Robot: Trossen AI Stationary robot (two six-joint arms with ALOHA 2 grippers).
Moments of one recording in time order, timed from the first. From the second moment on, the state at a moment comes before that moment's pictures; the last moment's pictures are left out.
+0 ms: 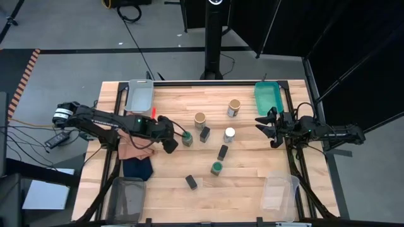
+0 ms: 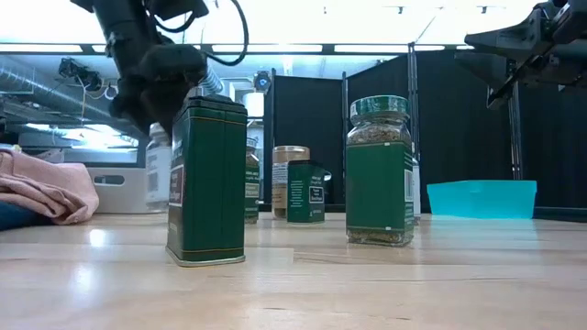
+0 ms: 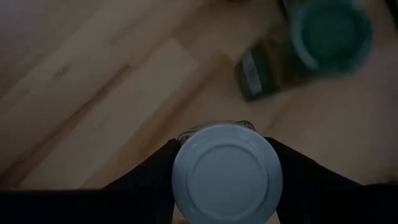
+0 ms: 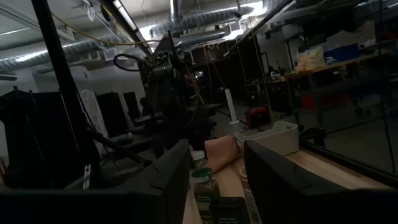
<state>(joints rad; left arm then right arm) -0.08 1.30 0.89 -0.76 -0.27 -0.85 0.00 0.05 0.01 0.27 0.15 0.23</state>
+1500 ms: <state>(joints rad) 0.78 1.24 1.22 -1.02 -0.46 -0.52 0.00 0.05 0.01 0.22 0.19 0.24</state>
